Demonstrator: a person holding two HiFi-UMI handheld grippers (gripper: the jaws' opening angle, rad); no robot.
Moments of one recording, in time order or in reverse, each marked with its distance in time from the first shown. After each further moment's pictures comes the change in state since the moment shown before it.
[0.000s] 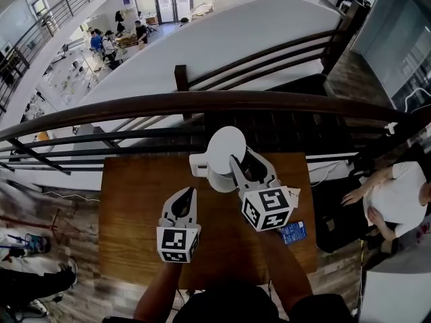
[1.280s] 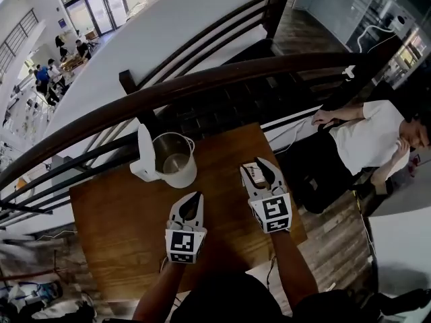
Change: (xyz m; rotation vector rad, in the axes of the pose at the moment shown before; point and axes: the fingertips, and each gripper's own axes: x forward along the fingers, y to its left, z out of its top) left arm 0.039 -0.147 -0.058 0.116 0.076 -0.364; right arm -0.144 -0.125 -0.098 -0.192 0.125 -0.318
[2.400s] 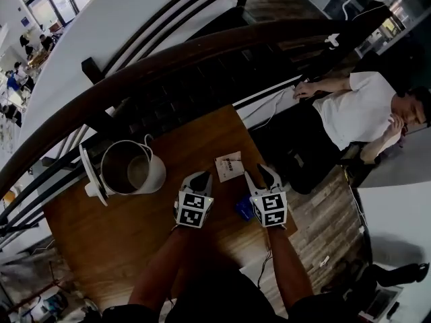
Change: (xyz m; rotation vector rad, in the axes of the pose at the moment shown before) left arm 0.181 -0.061 -0.127 -0.040 0.346 -0.280; right arm -0.004 -0.076 -0.197 0.165 0.320 -0.152
